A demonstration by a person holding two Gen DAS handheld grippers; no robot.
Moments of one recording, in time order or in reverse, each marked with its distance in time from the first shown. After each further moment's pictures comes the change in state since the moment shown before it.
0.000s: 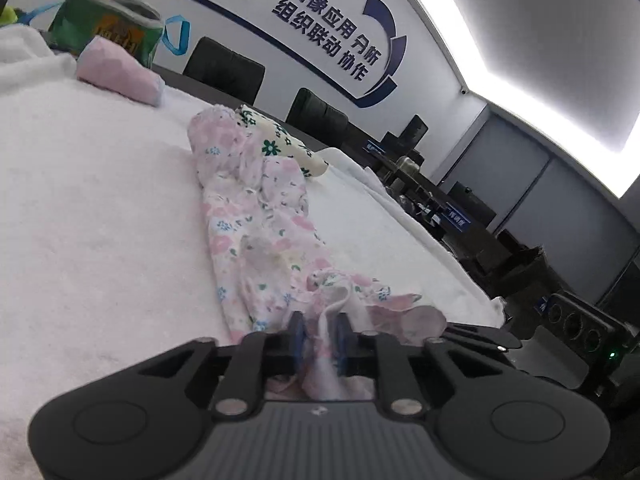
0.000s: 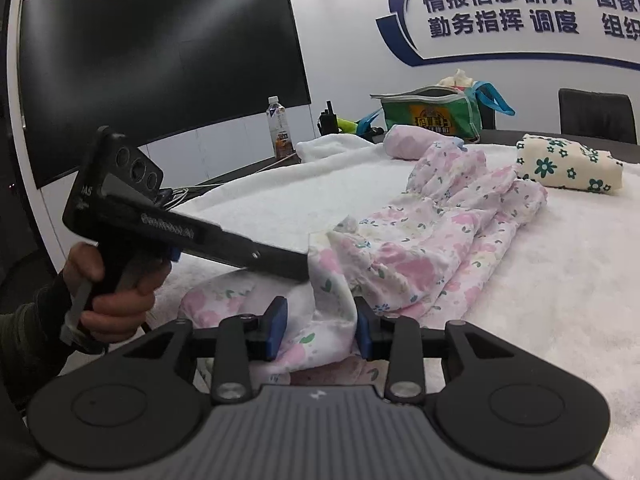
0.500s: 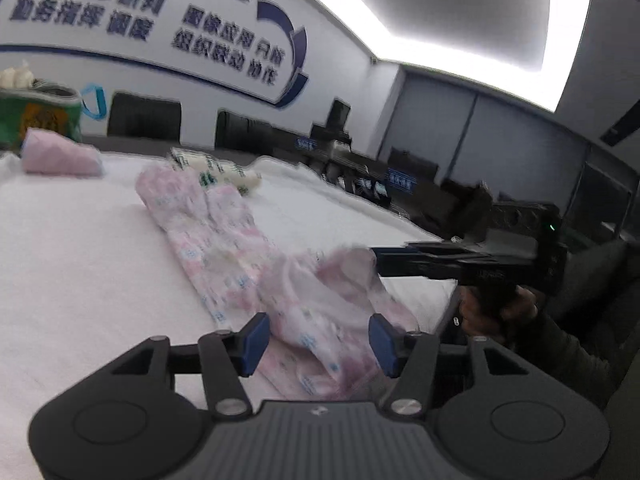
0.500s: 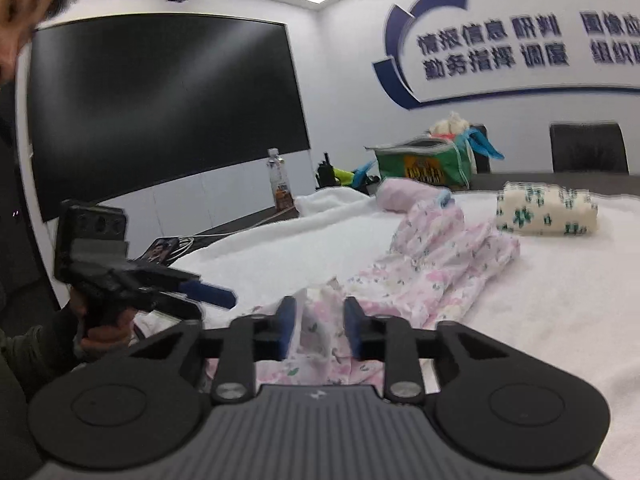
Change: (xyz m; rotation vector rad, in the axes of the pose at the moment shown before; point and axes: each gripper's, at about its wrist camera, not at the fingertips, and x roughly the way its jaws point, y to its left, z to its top) left arm -0.057 -0.015 -0.022 0.326 0.015 -0.127; right arm -0.041 -0.011 0.014 0.034 -0.126 0.002
